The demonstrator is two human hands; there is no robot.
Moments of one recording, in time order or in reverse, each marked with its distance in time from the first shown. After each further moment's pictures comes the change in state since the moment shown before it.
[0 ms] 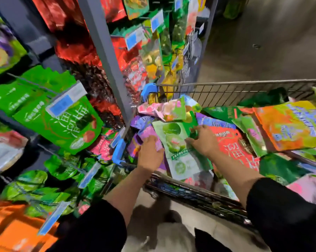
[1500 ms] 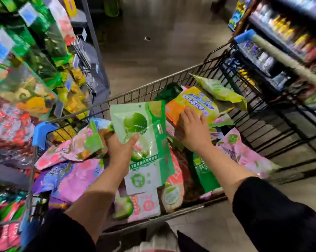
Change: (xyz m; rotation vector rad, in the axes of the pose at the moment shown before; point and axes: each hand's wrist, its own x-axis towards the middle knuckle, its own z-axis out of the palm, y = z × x) left_hand 0.049 0.158 0.066 -0.763 -0.203 0.123; right_hand -0.027 0.145 -0.110 -0.519 0.373 0.255
